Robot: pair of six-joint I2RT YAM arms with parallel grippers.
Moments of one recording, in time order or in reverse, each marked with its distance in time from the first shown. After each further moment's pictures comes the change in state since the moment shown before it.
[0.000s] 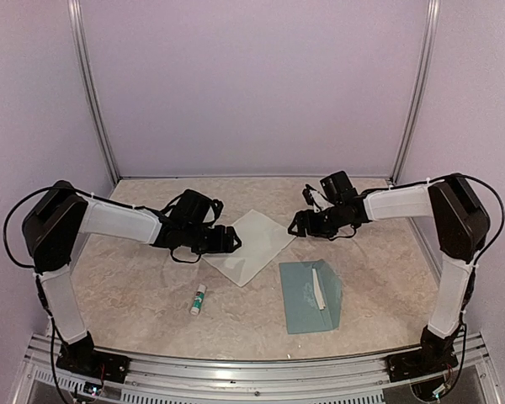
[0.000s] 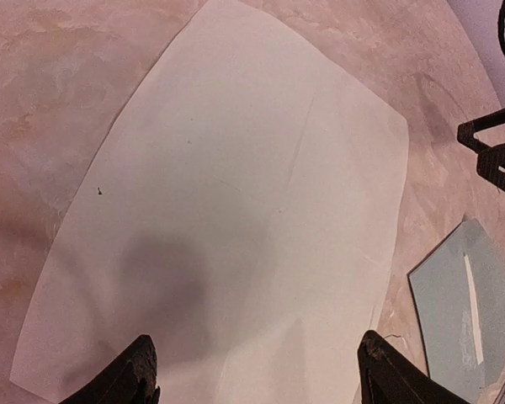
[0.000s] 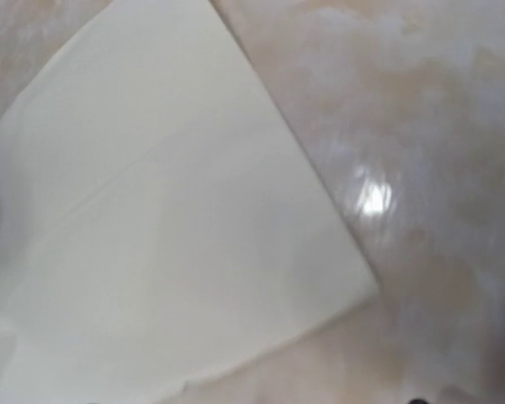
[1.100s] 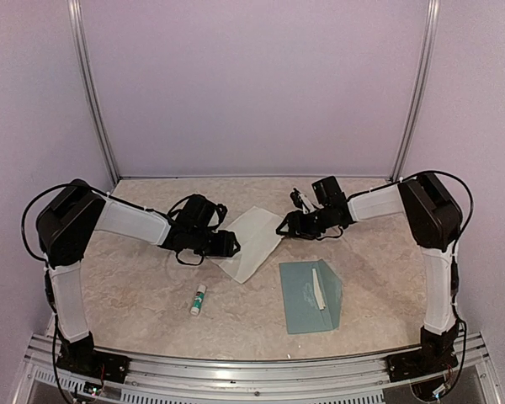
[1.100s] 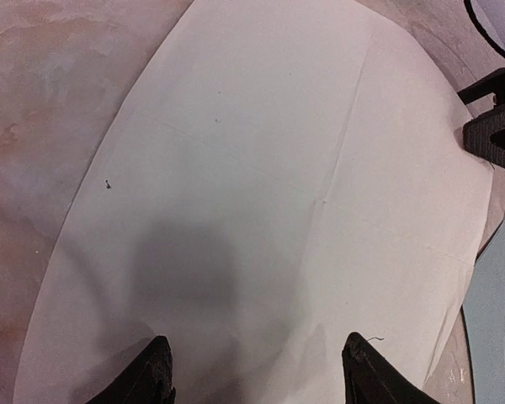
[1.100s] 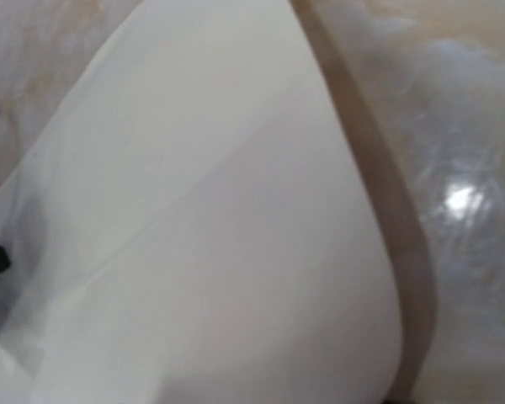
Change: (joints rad) left arm 0.011 0.113 0.041 0.029 -0.020 0.066; right arm -0.026 0.240 0.150 0.124 -0.219 0.025
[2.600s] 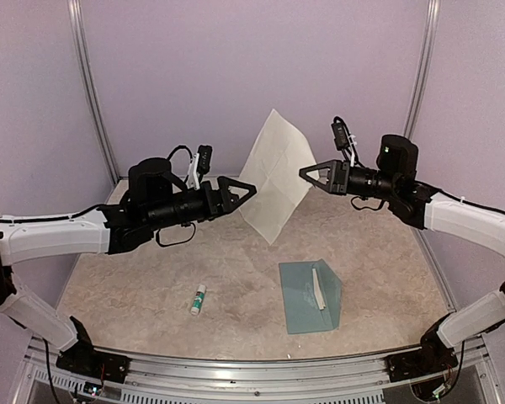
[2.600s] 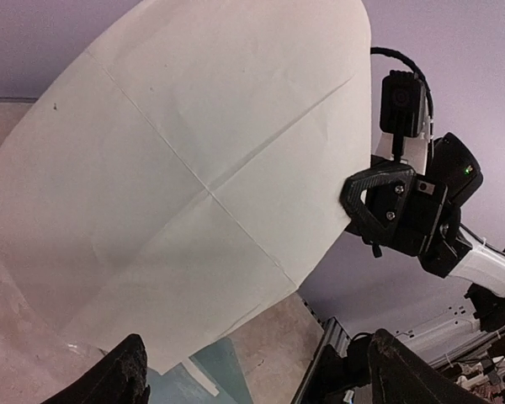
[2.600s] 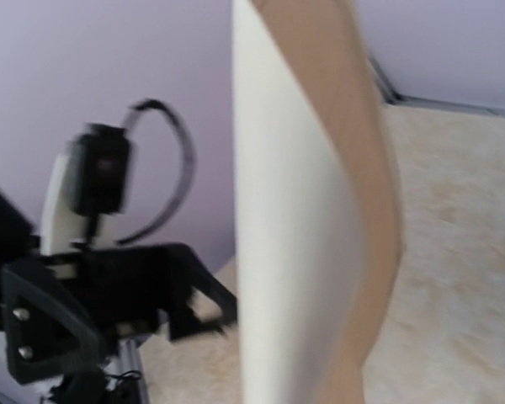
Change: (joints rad) left arm -0.143 -0.559 -0.145 0.280 0.131 -0.251; right arm 0.040 -0.771 -0.351 0.321 -0.198 0.179
